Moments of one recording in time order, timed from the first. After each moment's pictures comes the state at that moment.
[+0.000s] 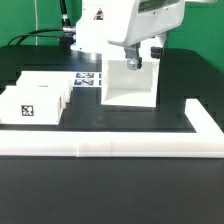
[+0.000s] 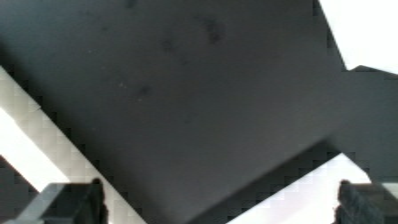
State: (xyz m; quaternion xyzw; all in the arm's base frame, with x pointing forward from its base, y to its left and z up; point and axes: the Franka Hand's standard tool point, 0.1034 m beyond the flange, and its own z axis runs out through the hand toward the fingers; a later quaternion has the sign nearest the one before) arm 0.561 0.055 0.111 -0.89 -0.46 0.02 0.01
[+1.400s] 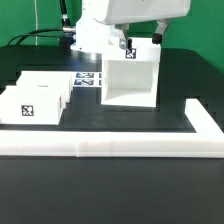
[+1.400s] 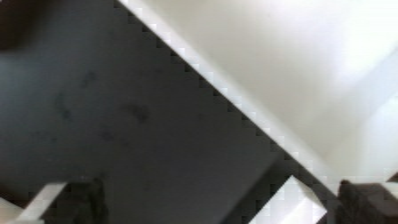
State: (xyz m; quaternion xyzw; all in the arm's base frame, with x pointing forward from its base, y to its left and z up) arm 0.491 0.058 0.124 -0.95 -0.30 0.02 0.00
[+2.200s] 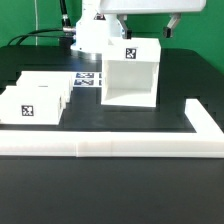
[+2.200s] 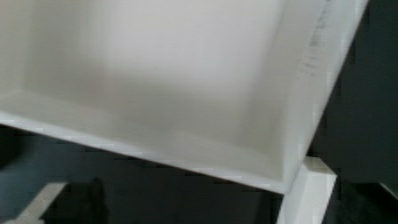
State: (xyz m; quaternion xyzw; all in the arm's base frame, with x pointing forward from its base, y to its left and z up) arm 0.468 0.071 0.134 -1.00 -0.08 0.02 0.01
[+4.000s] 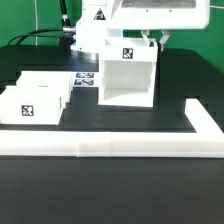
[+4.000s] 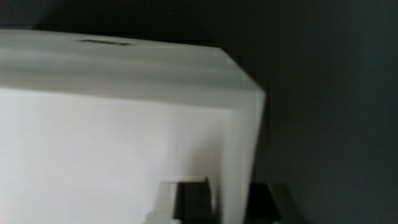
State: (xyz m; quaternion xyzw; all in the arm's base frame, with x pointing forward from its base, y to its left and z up) arm 0.414 0.098 0.097 -1.00 0.01 0.01 0.01
